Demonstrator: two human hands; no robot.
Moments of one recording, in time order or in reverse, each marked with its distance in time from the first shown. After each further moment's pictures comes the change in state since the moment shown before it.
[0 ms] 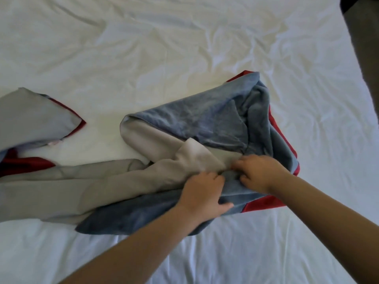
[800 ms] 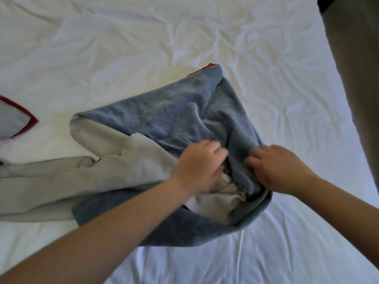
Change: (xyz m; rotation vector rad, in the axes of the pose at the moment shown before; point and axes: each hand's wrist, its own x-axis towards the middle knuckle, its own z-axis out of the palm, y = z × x) left_hand 0.105 0.093 0.009 0.067 0.184 0.141; right_hand -0.090 0.145 0.035 -0.199 0.315 -0.168
